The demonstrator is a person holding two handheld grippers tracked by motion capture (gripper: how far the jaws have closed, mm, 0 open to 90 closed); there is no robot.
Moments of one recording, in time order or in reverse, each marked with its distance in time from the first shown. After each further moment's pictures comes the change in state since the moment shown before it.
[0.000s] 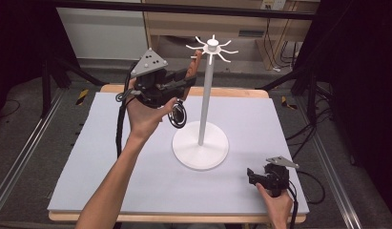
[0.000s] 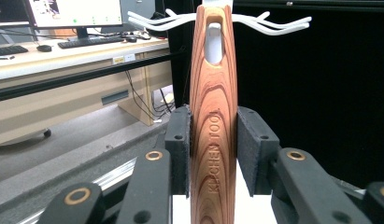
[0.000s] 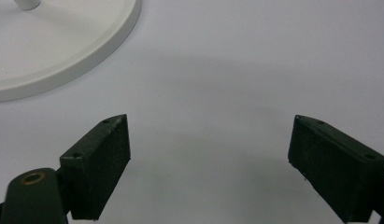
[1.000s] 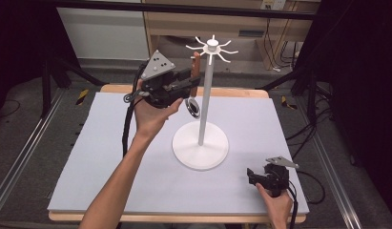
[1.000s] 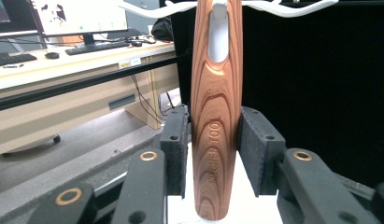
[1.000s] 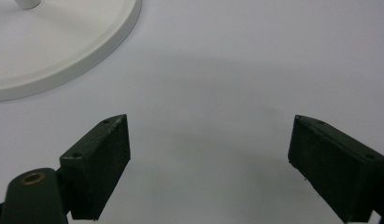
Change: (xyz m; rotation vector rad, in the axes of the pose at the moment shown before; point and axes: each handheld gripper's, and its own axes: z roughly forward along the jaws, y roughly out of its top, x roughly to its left) left arm -0.001 -0.007 0.014 -0.011 0.029 0.036; right arm 0.000 0.000 0.001 0.002 -0.001 -0.003
